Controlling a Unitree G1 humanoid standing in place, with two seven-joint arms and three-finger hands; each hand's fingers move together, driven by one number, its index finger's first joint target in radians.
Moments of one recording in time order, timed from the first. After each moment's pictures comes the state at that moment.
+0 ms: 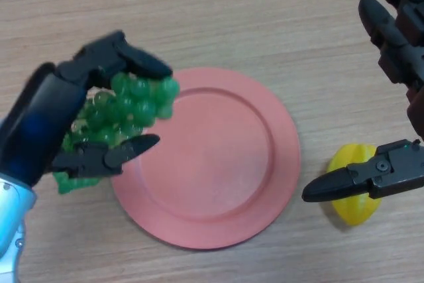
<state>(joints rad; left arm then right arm) -0.10 0.27 0.10 -0.81 0.37 0.42 -0.44 -0.17 -0.57 0.05 -1.00 0.52 0.70 -0.34</state>
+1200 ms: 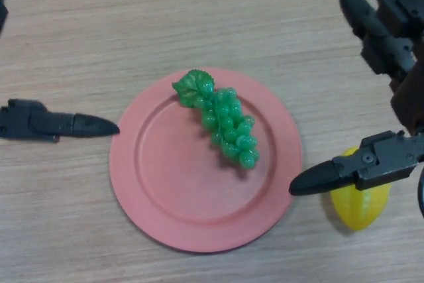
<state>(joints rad) -0.13 0.33 0.31 -0.71 -0.32 0.35 -0.08 -0.23 -0.35 0.04 -1.00 0.27 0.80 -0.11</state>
